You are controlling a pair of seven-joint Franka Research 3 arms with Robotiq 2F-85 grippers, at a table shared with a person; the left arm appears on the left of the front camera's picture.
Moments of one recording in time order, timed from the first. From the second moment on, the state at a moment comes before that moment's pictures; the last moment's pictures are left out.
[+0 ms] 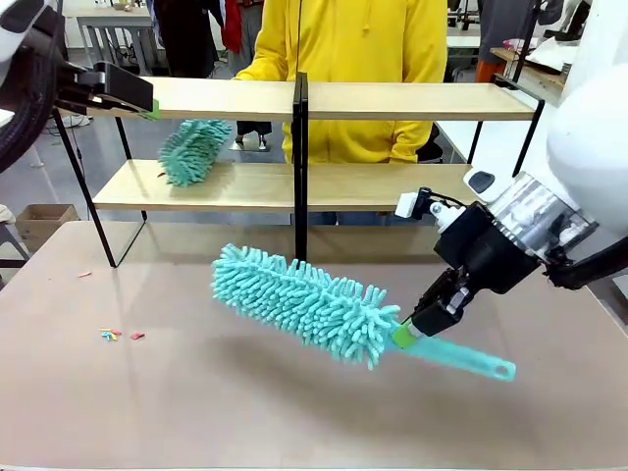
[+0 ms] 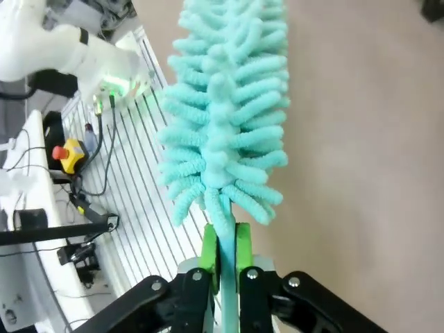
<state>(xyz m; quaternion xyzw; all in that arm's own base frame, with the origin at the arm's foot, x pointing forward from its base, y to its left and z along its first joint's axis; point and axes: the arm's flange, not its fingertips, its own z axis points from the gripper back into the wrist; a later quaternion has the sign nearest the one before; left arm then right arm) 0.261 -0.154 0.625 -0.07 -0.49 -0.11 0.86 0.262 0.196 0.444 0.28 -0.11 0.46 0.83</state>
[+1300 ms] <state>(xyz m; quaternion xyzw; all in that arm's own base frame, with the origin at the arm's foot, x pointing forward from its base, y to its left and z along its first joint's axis) 0.261 -0.154 0.625 -0.07 -0.49 -0.11 0.86 0.223 -0.067 0.603 0.41 -0.29 0.35 0.79</state>
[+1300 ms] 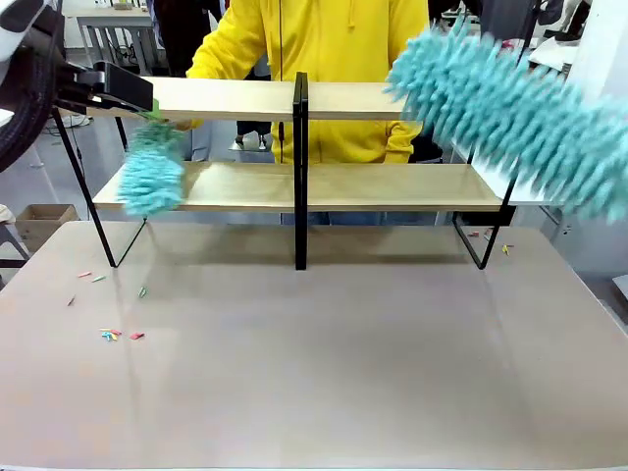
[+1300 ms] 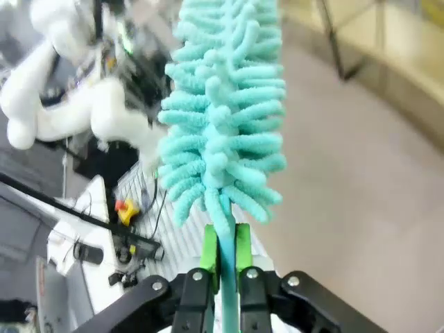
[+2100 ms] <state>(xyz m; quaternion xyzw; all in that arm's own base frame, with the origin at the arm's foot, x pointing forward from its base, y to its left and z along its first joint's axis) 0.261 -0.154 0.625 -0.07 -0.49 -0.11 0.86 0.231 -0.123 0.632 0.42 -0.48 0.26 0.72</state>
